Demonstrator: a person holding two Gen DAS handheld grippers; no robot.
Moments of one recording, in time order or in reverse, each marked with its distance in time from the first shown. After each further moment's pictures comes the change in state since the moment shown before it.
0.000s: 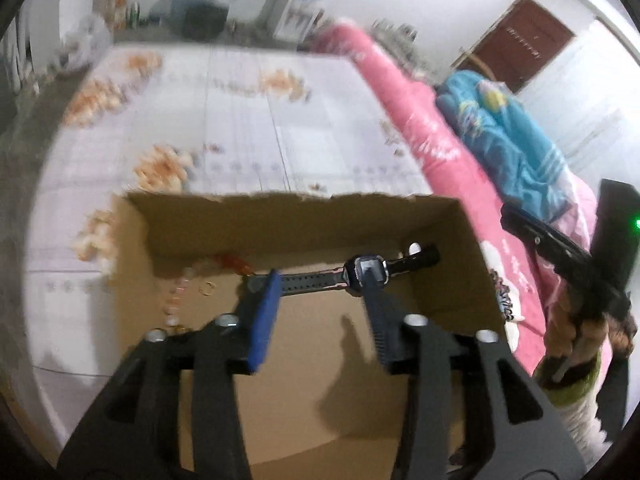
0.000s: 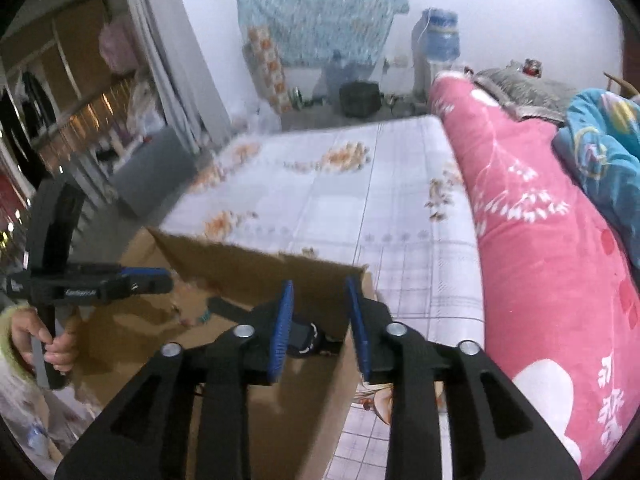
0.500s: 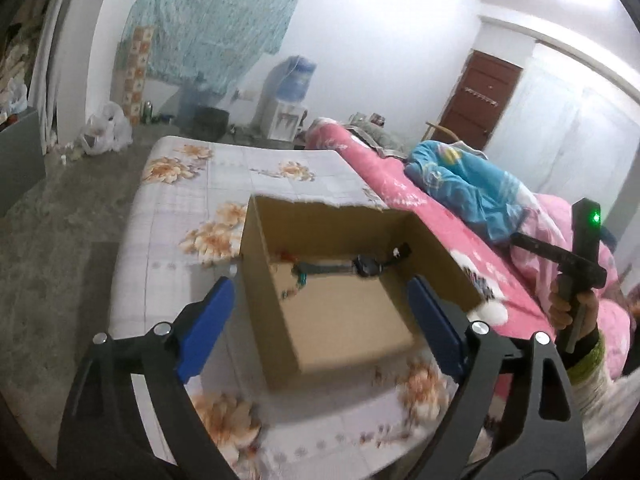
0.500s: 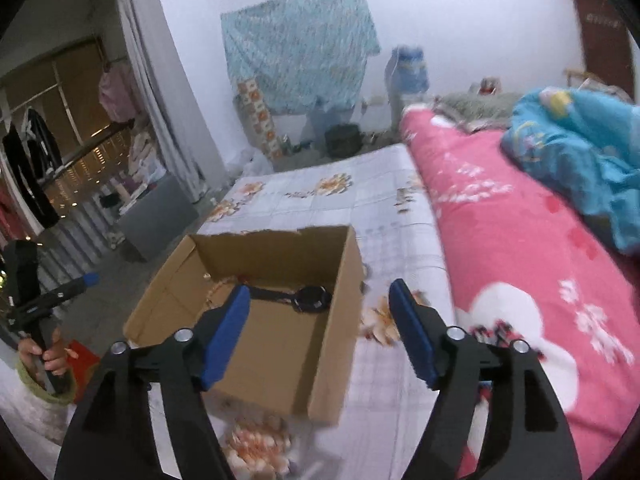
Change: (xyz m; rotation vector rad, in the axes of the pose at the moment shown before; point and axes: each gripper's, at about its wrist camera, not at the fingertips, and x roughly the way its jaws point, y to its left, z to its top) left arm -0.160 0.028 -0.150 0.116 -0.363 0.003; right arm -0.127 0.029 -0.115 0.032 -0.198 -0.099
